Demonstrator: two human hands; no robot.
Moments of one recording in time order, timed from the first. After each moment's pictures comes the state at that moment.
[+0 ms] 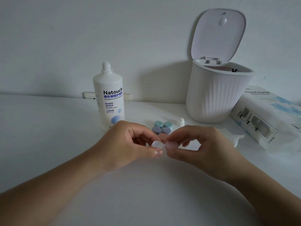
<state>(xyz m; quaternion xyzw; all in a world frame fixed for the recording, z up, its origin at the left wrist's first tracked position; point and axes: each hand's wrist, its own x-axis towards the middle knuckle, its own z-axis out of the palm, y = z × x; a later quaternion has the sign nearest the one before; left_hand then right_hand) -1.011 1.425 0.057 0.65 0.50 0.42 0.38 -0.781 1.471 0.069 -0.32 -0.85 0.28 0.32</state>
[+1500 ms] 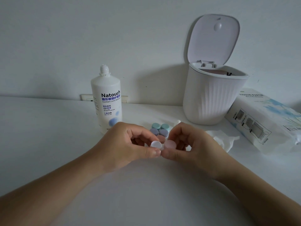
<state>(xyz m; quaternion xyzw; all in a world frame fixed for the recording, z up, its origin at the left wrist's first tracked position) -1.005 1.424 0.063 0.65 0.50 0.43 0.38 -0.786 1.478 0.063 -0.33 -0.80 0.38 0.31</state>
